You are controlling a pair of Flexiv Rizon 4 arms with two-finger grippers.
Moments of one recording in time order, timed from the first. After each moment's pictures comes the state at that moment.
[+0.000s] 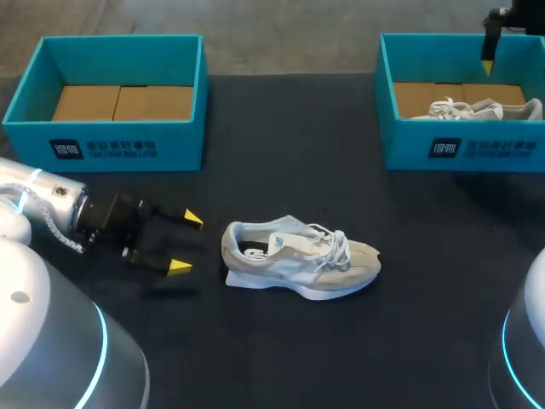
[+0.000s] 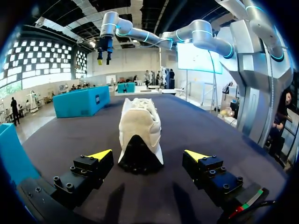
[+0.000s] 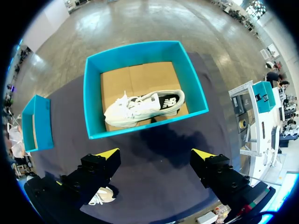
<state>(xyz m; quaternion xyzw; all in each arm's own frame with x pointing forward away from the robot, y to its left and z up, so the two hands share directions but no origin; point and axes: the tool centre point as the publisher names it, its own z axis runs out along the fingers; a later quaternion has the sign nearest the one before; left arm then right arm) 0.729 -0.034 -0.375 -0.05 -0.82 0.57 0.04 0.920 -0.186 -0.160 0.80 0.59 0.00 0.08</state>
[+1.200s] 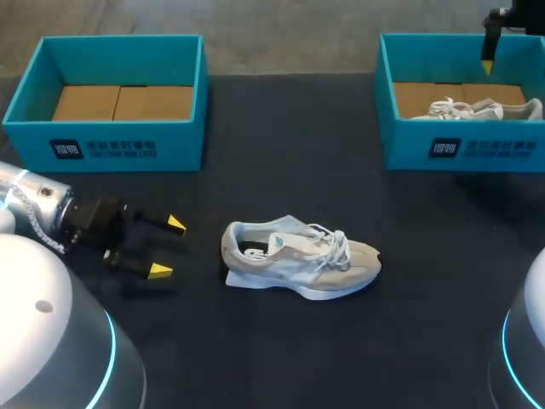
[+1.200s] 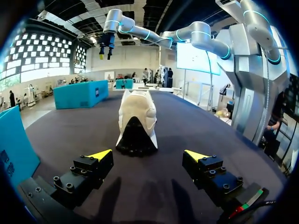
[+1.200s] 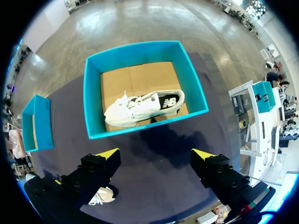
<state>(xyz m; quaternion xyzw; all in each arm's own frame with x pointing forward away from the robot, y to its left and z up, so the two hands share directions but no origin) 0.729 0.001 -0.387 -0.05 -0.82 0.56 0.07 0.920 -0.186 -0.160 0.80 0.59 0.00 0.08</state>
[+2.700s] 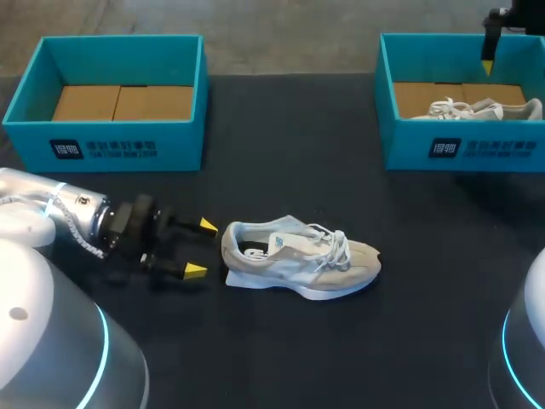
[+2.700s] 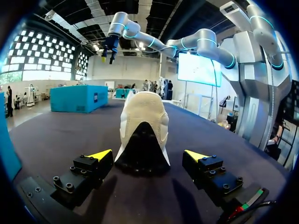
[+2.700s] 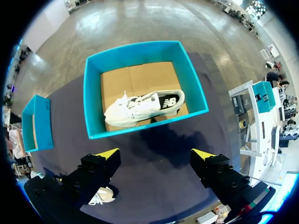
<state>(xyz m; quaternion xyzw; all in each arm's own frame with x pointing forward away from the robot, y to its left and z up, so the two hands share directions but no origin) 0.738 -0.060 -0.405 -0.03 -0.79 0.61 0.09 0.920 -0.186 -0.160 0.80 0.59 0.00 0.08</state>
